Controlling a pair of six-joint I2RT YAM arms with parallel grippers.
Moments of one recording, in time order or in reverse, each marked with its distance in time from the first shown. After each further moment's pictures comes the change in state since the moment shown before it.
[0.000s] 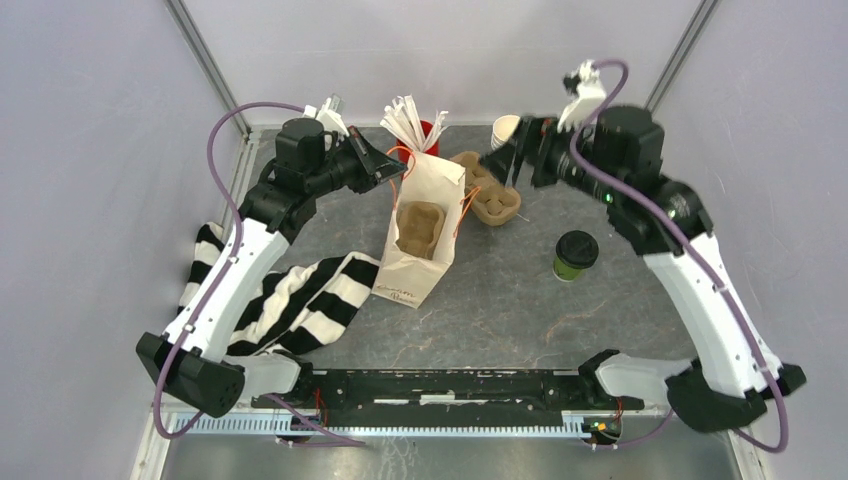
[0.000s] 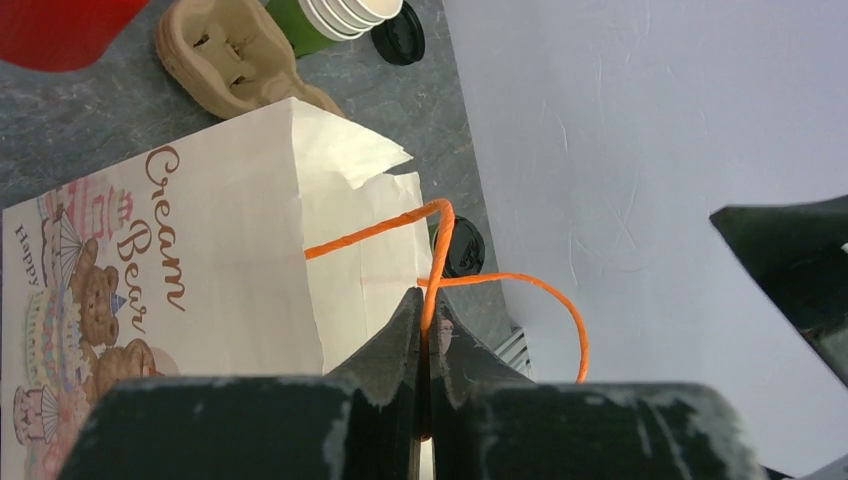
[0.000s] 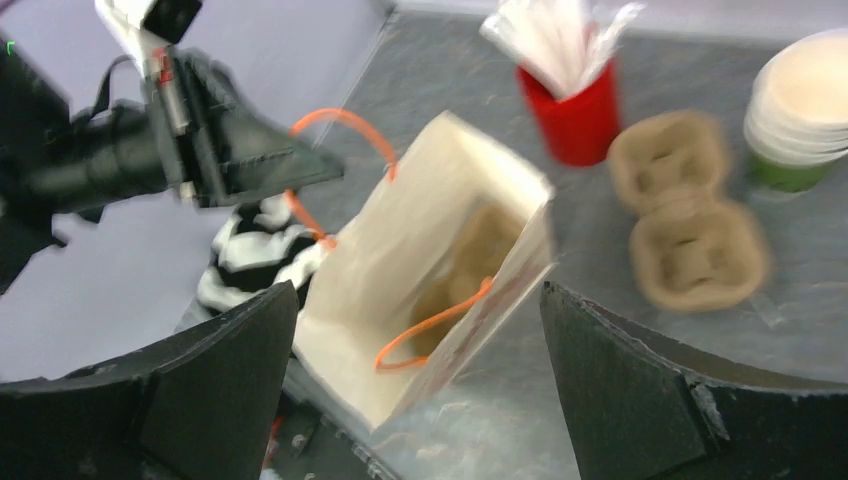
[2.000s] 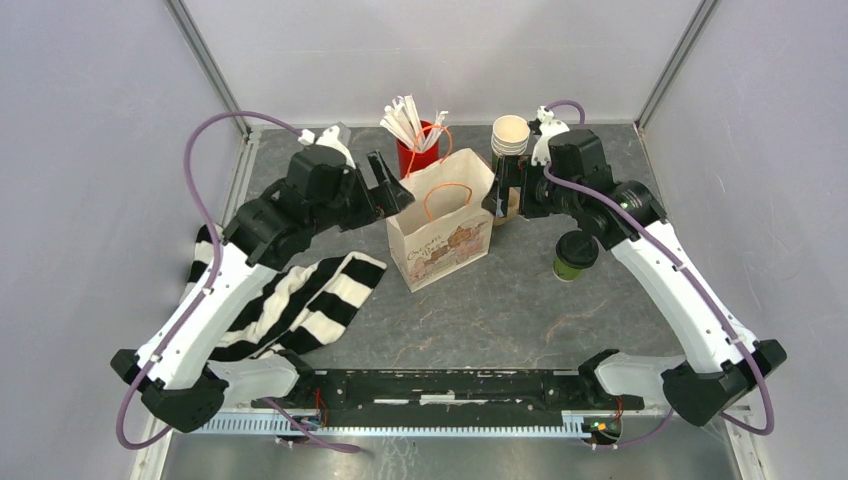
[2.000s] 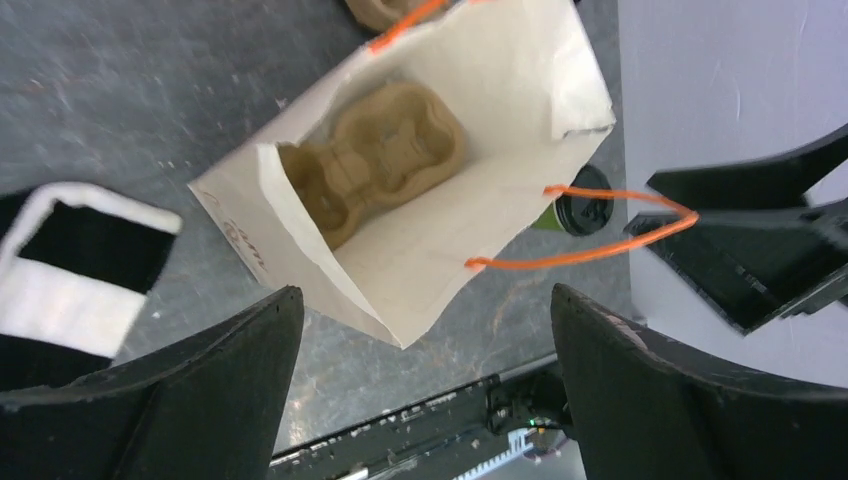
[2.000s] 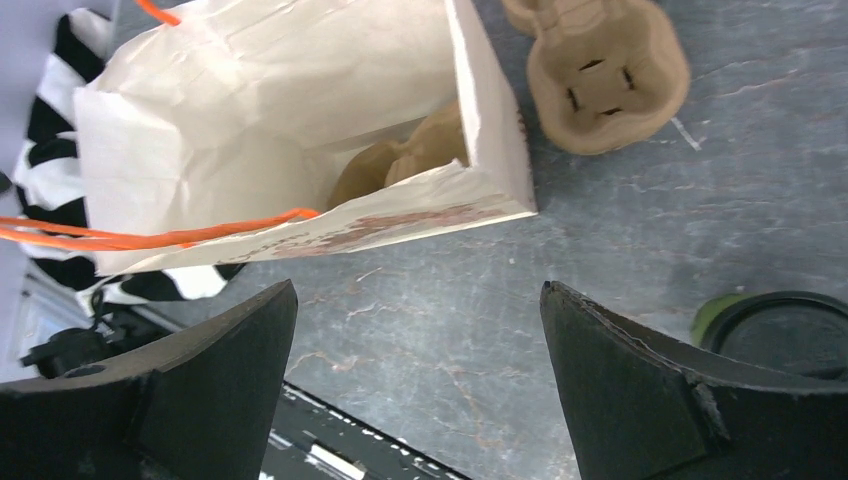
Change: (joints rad) left arm -0.266 -0.109 0.065 -0.418 -0.446 0.016; right arm -0.011 -0.007 -0.279 -0.119 0.092 -0.021
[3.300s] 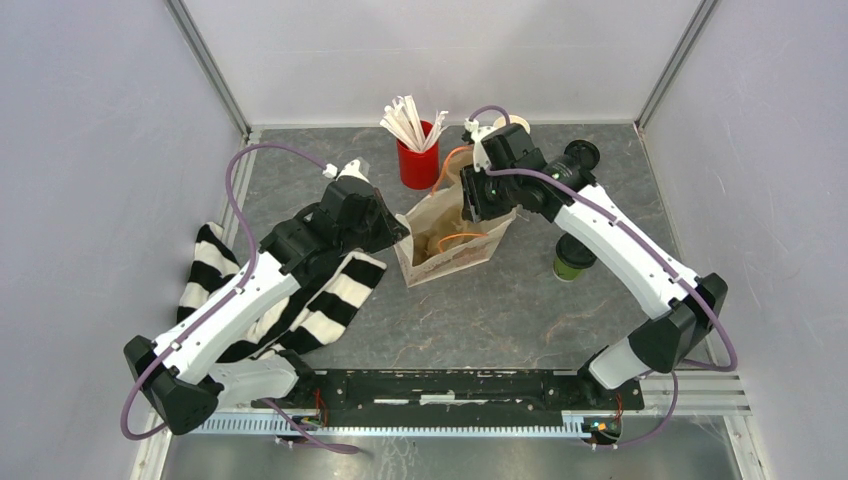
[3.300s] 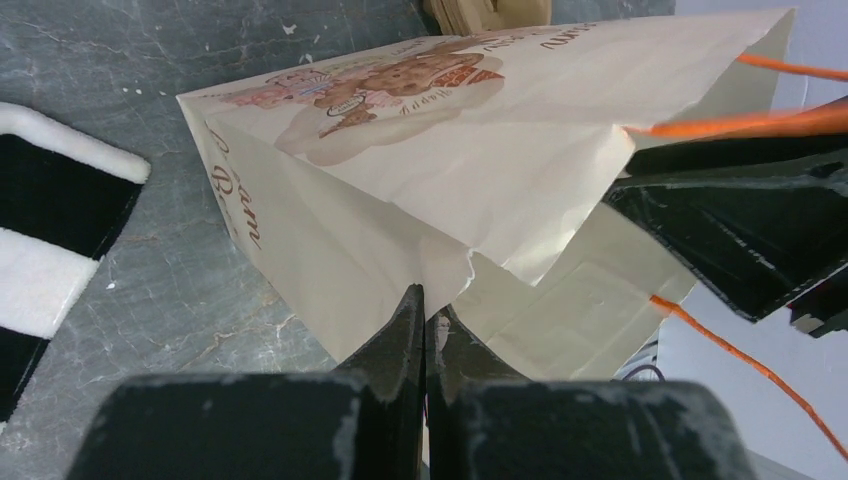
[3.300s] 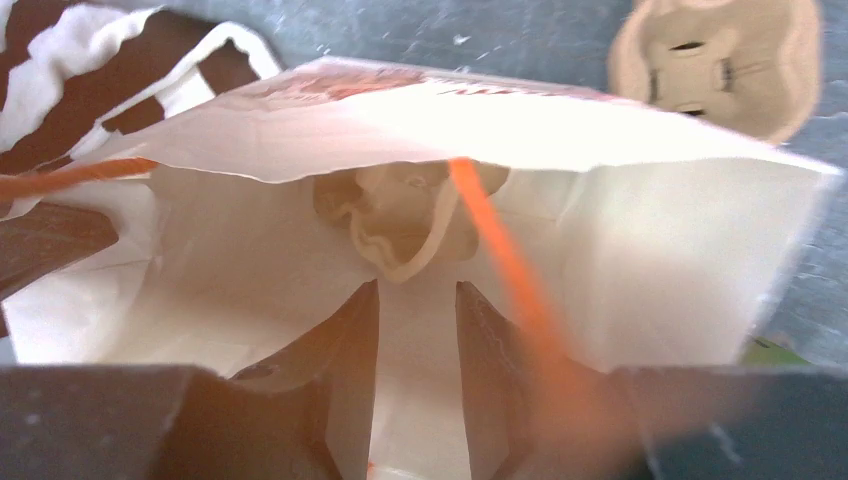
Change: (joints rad) left arm -0.056 -0.027 -0.264 0.163 -0.036 -0.102; right arm 0.146 0.251 0.118 -0.060 -0.027 -0.112
